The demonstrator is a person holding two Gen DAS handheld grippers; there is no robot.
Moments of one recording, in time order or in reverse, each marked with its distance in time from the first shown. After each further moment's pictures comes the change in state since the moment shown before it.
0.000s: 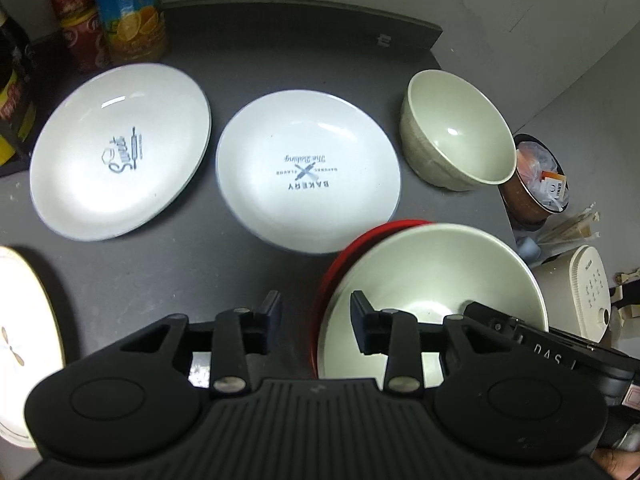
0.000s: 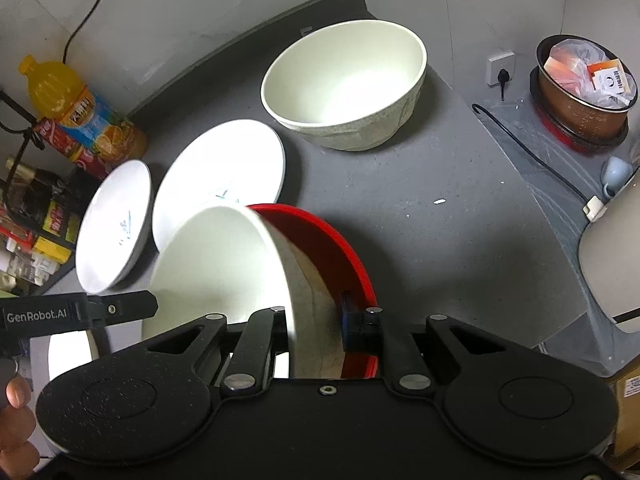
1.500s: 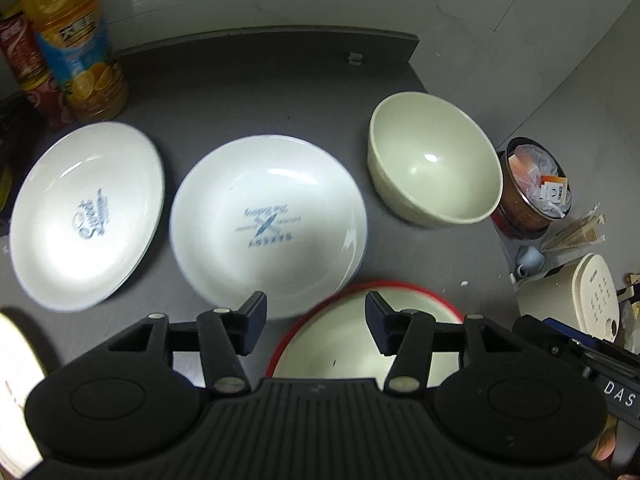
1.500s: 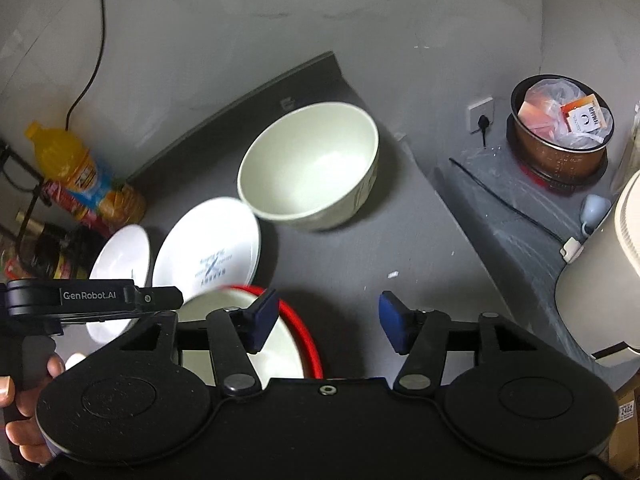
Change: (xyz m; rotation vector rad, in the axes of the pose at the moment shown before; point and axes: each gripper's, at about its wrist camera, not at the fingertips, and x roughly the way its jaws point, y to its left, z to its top) left arm 0.015 -0.049 0.046 0.078 -0.035 0.032; right arm -0.036 -0.039 0.028 0.048 -0.159 0.021
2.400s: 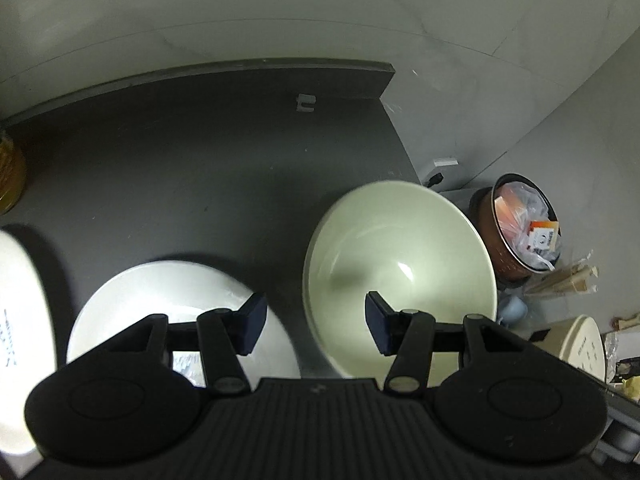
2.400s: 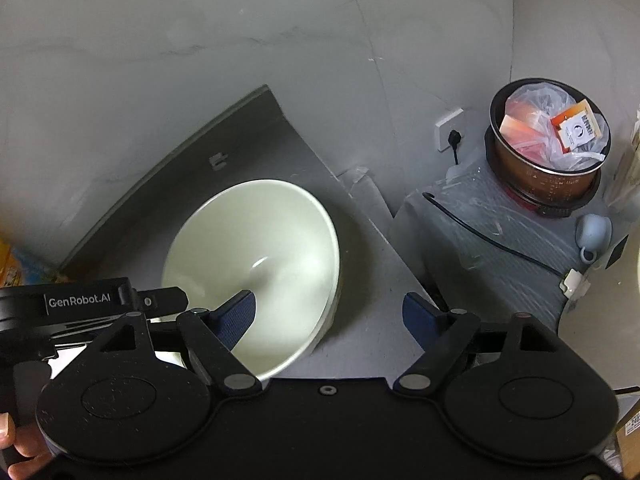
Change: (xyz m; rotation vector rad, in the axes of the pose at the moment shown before) left arm 0.083 -0.043 0.101 0.007 -0.011 -0.076; right arm 0.086 -0.022 0.074 0.123 -0.017 -0.113
